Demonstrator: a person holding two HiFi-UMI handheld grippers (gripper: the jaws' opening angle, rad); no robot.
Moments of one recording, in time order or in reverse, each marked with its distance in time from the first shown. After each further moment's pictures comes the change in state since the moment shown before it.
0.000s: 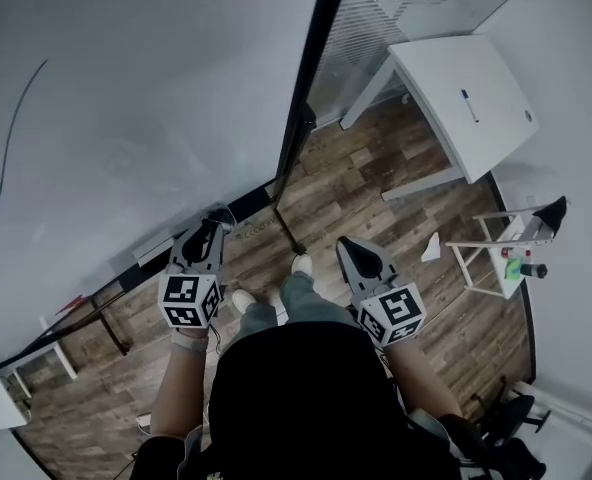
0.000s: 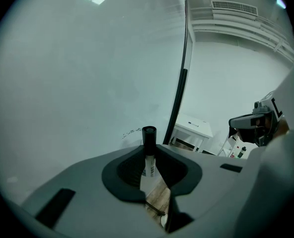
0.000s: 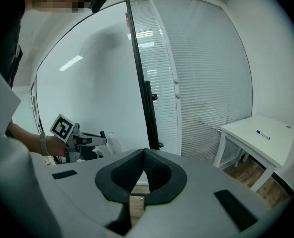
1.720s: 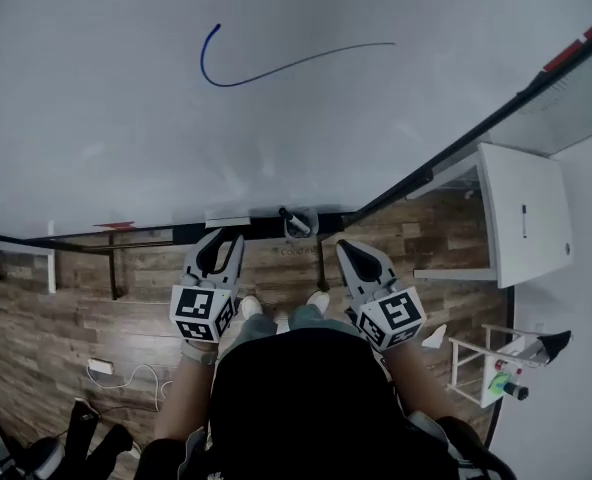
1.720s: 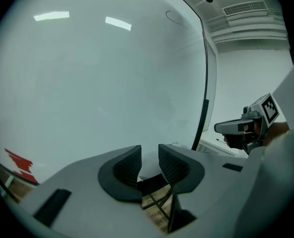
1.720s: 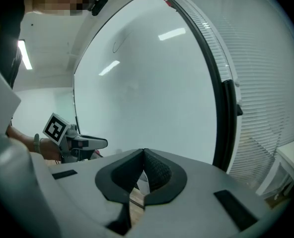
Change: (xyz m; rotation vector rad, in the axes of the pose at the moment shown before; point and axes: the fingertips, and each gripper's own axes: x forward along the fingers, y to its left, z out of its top) left arm -0.144 0.061 0.017 -0.116 -0.169 0.355; right arm 0.082 0.133 0.065 -0.187 -0.040 0.433
